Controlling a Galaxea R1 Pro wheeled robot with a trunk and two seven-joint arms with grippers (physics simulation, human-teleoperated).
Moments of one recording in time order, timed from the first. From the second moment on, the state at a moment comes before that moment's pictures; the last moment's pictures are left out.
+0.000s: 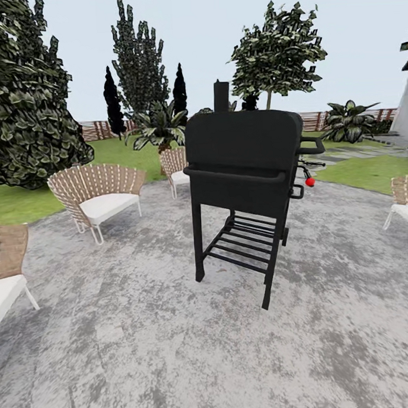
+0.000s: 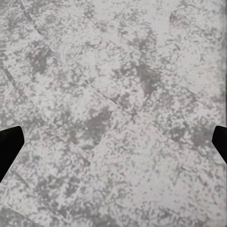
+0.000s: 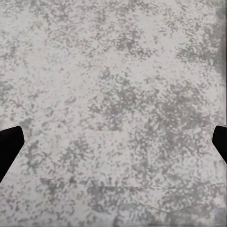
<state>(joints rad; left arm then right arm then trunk) -0.21 0.08 0.06 -0.32 -0.01 -0.21 0.01 -0.05 -0.07 -0.01 -0.59 0.00 -0.11 0.00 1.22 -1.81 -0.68</state>
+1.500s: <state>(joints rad) -0.21 0.08 0.06 -0.32 -0.01 -0.21 0.01 -0.05 -0.07 -0.01 -0.59 0.00 -0.11 0.00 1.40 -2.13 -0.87</state>
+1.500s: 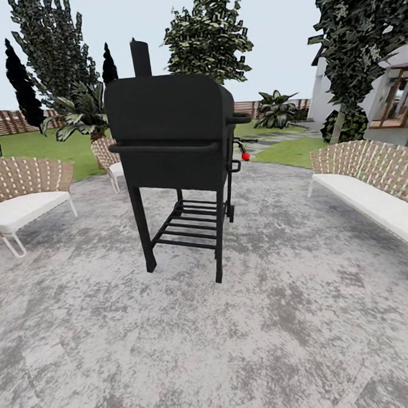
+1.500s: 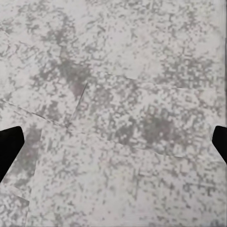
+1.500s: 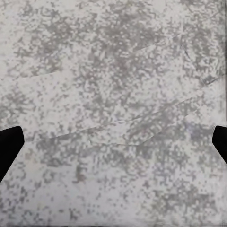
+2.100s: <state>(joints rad) -0.21 0.08 0.06 -0.32 -0.01 -0.21 0.01 -0.05 -0.07 -0.01 -0.59 0.00 -0.12 0.00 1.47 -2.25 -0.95</state>
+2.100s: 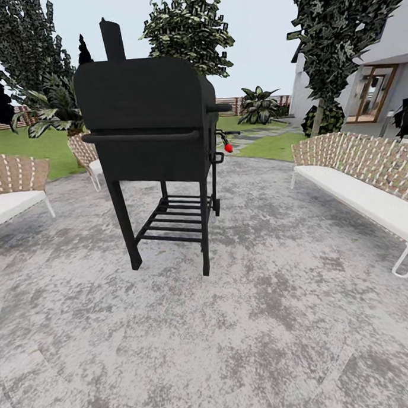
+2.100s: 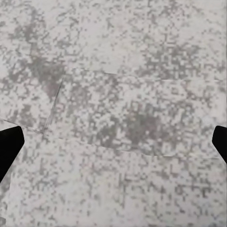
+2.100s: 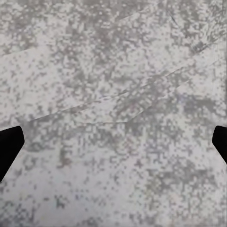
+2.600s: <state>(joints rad) -0.21 0.08 0.06 -0.32 -0.01 -0.21 0.01 -0.05 -0.07 0.00 -0.59 0.00 -0.12 0.00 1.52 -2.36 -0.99</state>
